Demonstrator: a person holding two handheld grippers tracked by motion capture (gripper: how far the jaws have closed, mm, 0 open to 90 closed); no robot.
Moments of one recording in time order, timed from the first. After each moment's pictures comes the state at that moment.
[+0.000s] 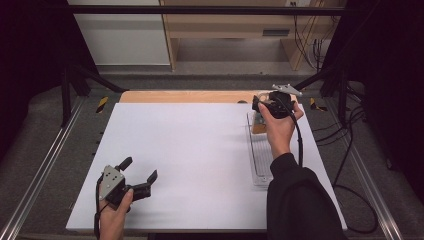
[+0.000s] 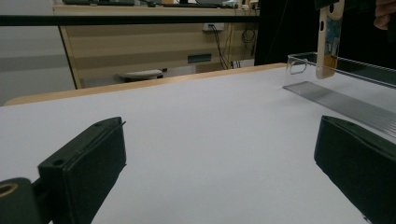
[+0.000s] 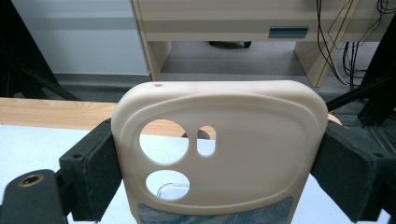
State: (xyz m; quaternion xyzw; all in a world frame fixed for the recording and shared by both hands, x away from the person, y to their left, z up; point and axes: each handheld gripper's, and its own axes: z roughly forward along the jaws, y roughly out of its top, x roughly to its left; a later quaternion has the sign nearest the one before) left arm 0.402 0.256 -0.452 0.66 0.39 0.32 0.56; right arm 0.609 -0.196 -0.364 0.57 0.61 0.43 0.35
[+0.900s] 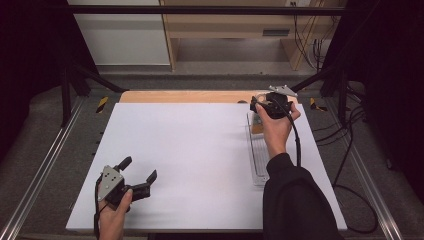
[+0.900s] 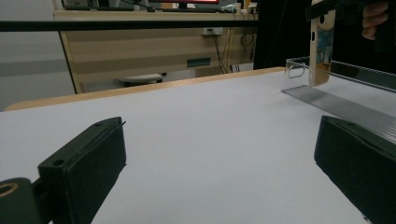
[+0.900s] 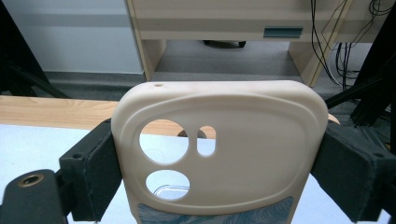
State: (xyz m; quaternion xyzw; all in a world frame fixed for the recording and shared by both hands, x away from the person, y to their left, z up) left arm 0.401 0.257 -0.451 0.65 0.39 0.33 0.57; right arm 0.615 -0.191 -0.373 0.57 0.61 0.42 0.36
